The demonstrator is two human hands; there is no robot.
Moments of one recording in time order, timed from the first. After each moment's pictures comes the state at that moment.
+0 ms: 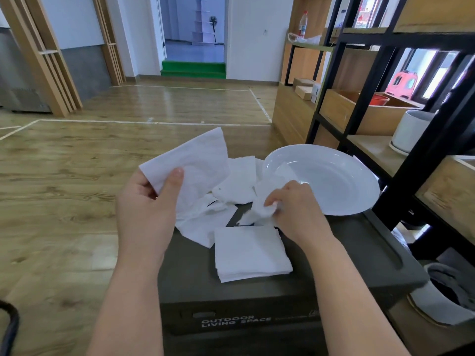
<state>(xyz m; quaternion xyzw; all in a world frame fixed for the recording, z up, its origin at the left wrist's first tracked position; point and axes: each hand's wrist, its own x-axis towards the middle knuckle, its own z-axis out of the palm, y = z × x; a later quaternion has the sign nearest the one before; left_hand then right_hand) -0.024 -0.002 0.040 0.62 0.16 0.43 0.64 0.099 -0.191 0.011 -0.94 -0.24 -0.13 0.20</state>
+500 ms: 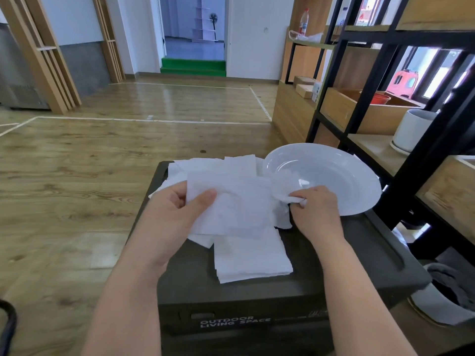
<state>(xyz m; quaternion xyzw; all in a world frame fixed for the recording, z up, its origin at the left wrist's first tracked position) -0.028 -0.010 0.038 0.69 0.09 0.16 0.70 0.112 -0.214 0.003 -0.95 -0.13 -0.12 0.27</state>
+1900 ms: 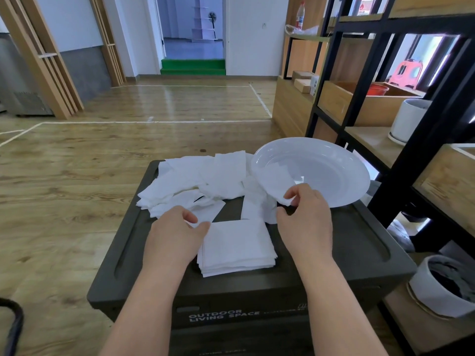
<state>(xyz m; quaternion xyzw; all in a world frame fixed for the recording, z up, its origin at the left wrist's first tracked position) -0.007 -0.042 0.003 0.87 0.35 0.13 0.33 0.069 -0.219 0.002 -0.90 -0.06 -0.18 0.38</state>
